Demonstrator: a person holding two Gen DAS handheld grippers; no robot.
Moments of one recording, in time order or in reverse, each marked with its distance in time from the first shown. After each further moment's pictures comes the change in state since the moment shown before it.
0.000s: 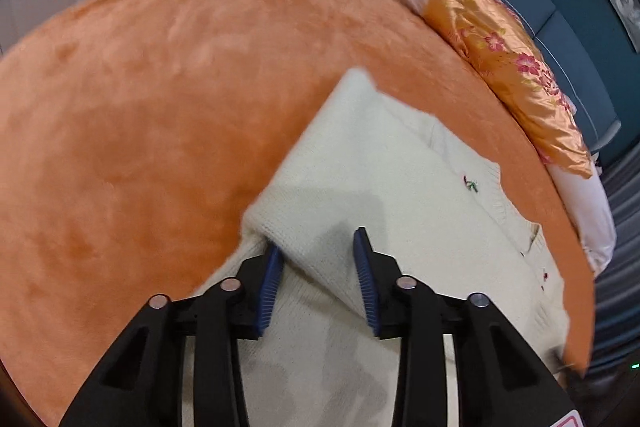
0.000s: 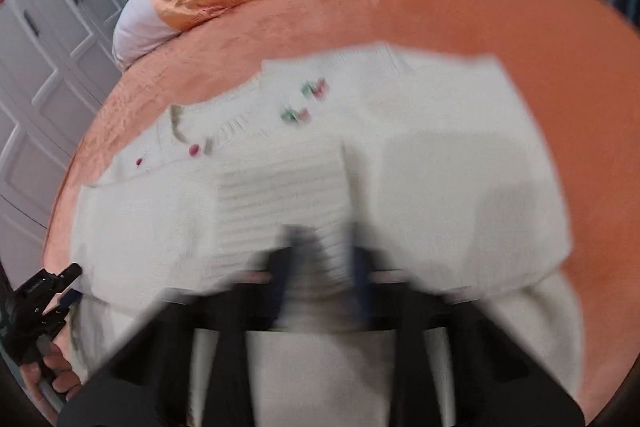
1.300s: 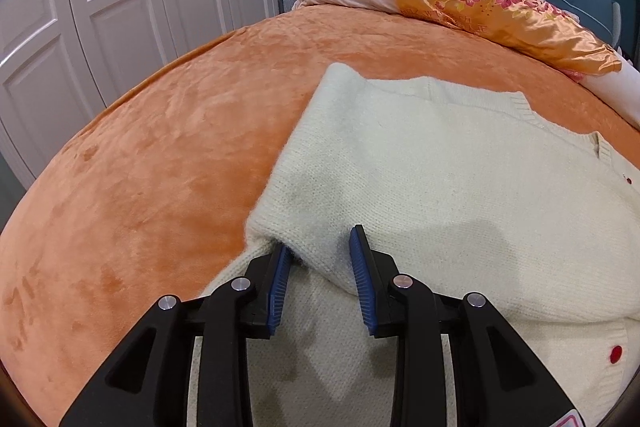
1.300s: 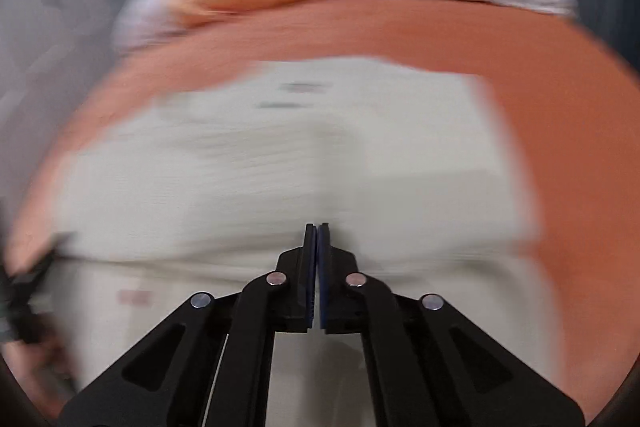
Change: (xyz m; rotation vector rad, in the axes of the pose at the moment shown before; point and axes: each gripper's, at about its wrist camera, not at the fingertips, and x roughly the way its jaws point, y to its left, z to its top) left arm 0.018 -0.030 -0.046 0.362 -0.193 0.265; right arm -0.008 -0.066 -0.048 -0.009 0.041 -0.240
